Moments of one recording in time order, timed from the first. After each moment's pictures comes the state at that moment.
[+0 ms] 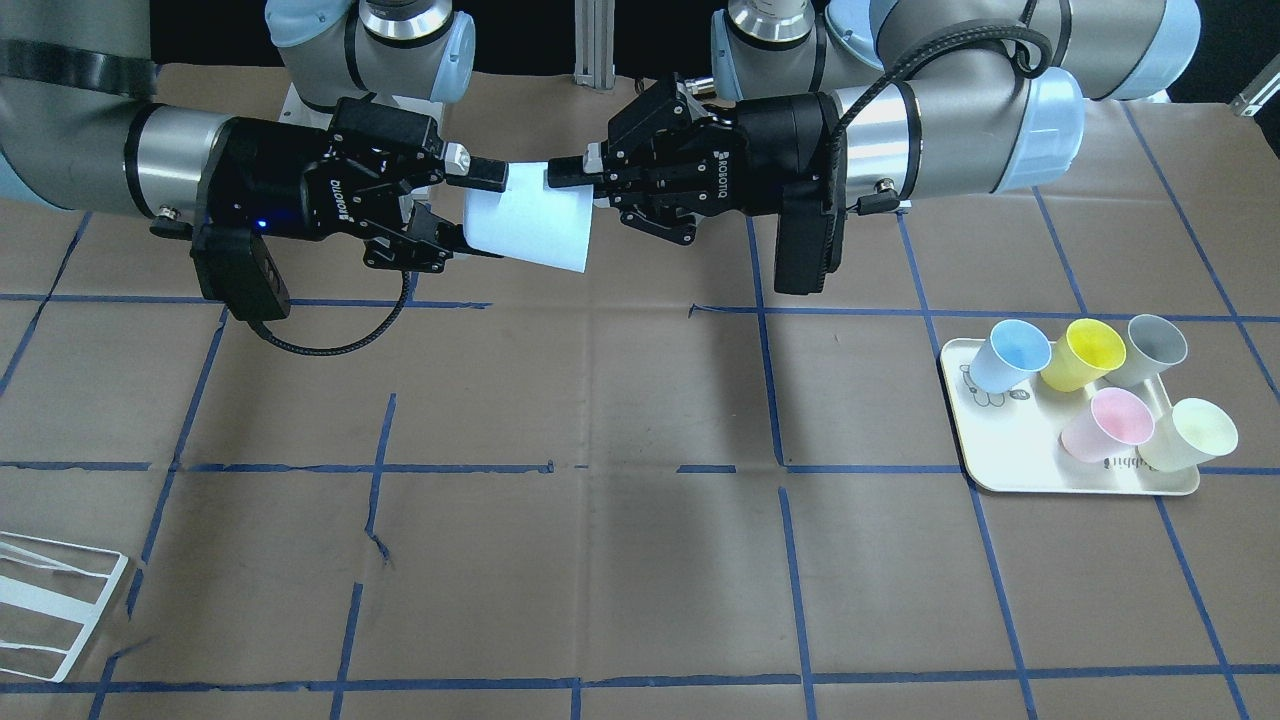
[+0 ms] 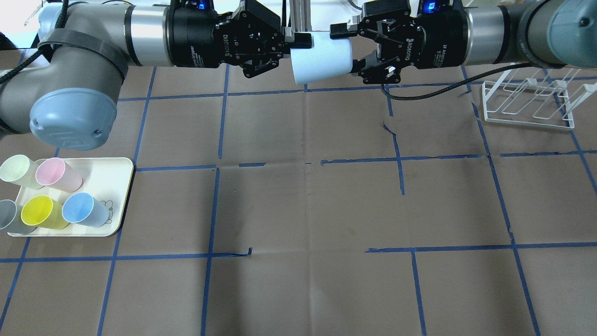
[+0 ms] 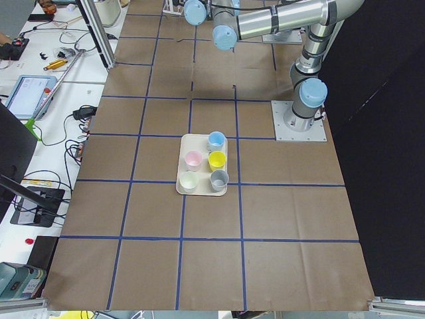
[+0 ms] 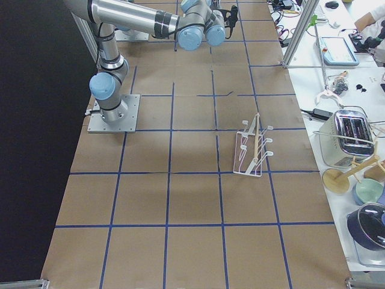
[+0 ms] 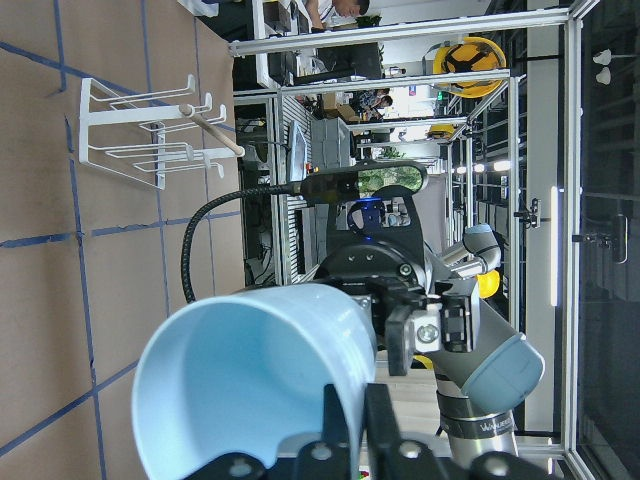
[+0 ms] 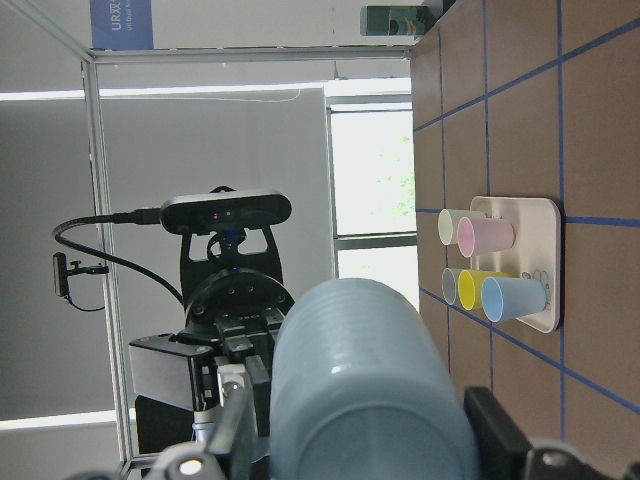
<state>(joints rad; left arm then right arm) -1.55 -1.65 -1.76 -1.30 0.17 0.04 1.41 -1.48 1.63 -0.96 -0.16 -0.74</state>
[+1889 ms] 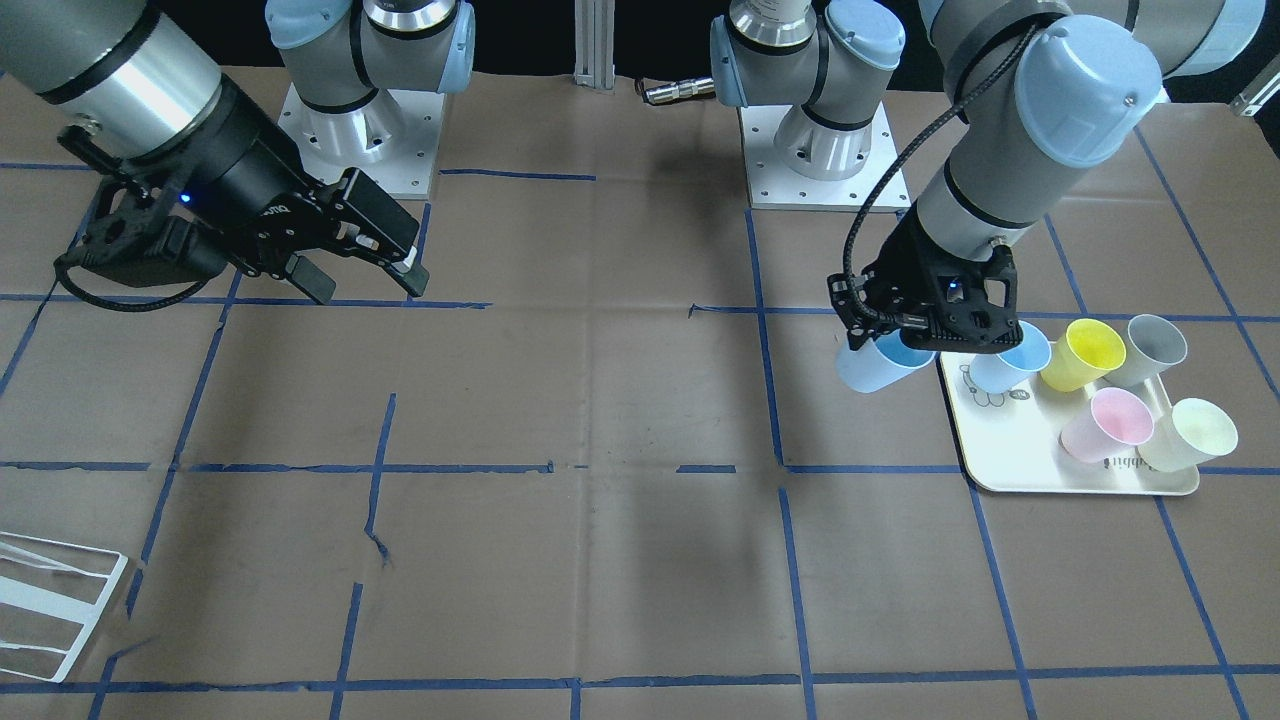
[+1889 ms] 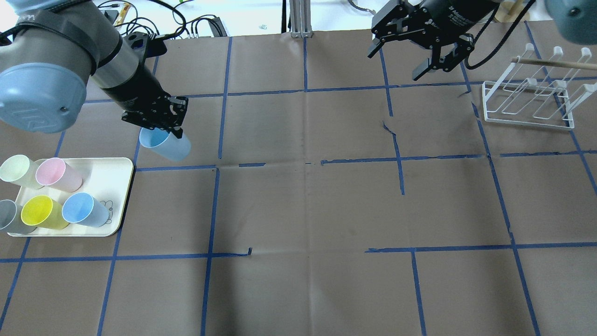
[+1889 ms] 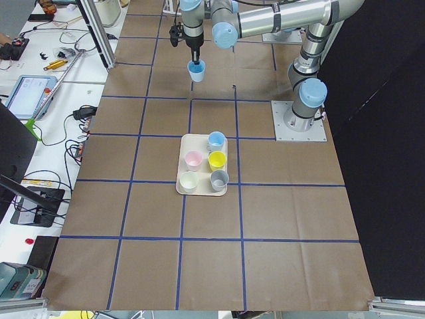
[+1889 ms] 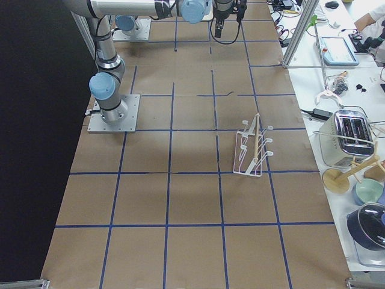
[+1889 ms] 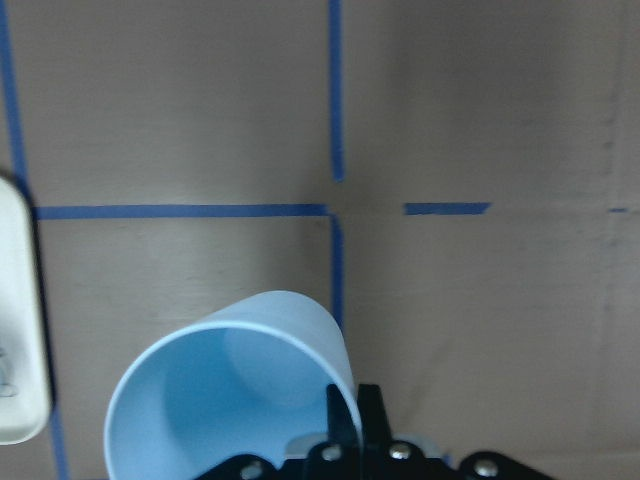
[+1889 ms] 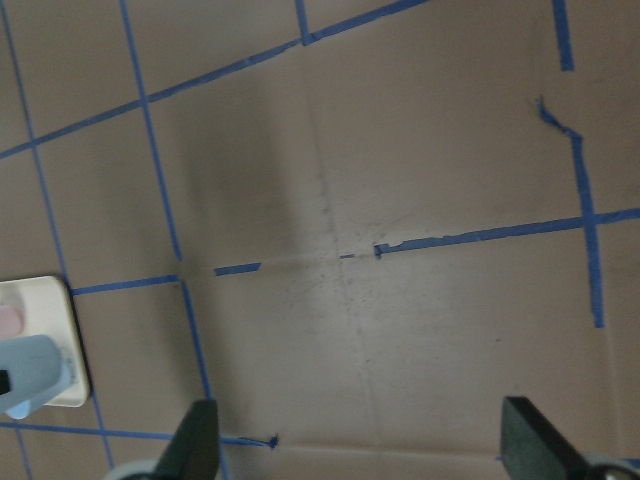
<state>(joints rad) -1.46 -1.66 -1.71 -1.42 1.53 0.12 1.55 -1.48 1.45 -1.59 -1.22 0.18</state>
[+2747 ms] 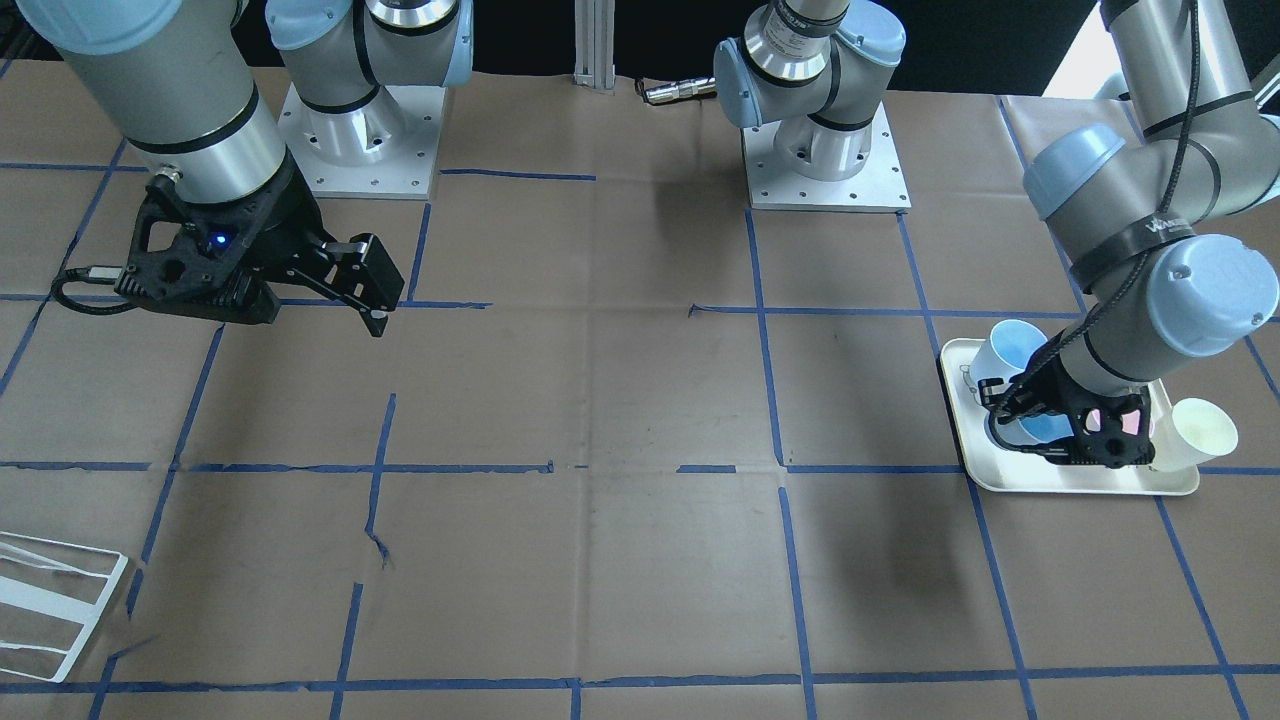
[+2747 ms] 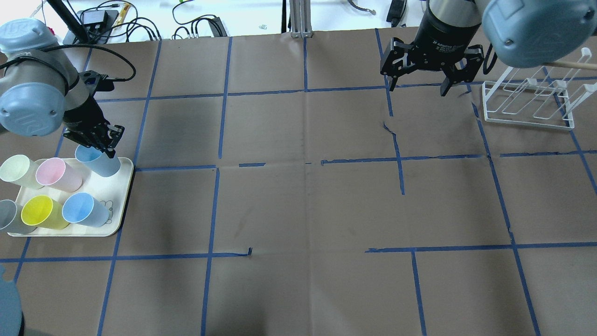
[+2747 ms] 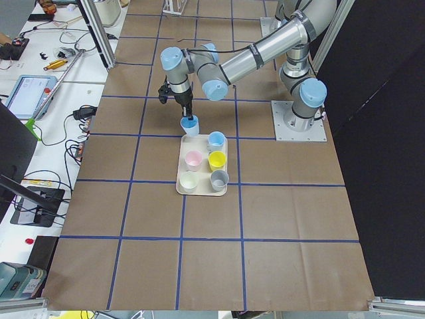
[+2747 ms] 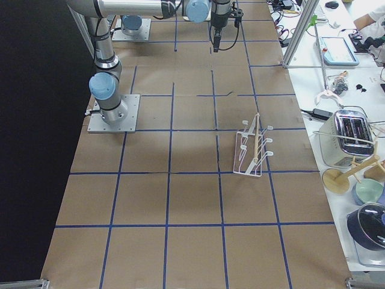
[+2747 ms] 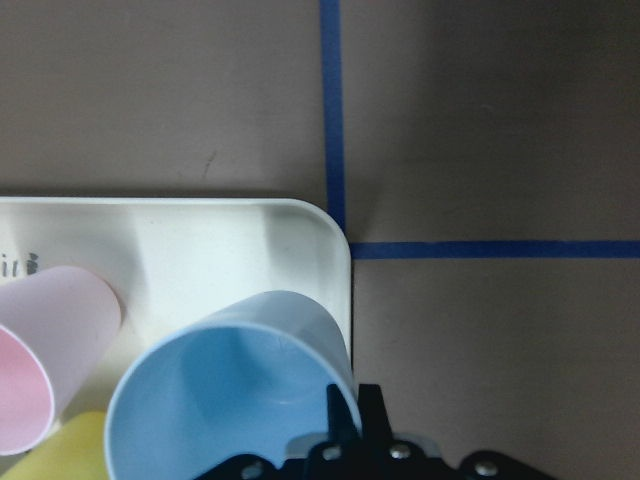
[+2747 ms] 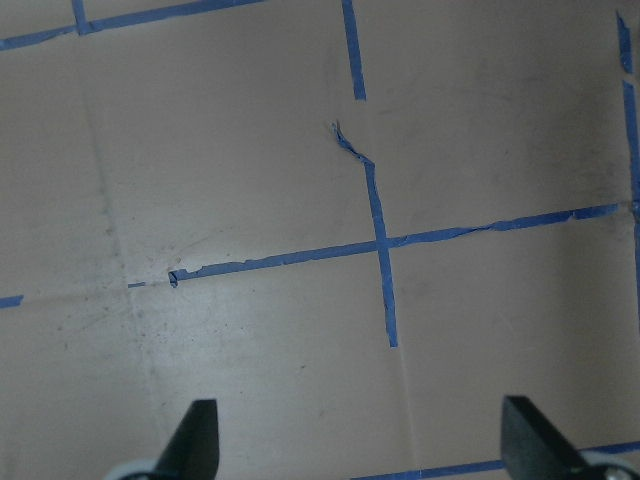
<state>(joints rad) -1.20 -1.88 -1.74 -1.22 1.71 0.39 1.61 -1.45 1.50 -1.66 -1.54 0.19</state>
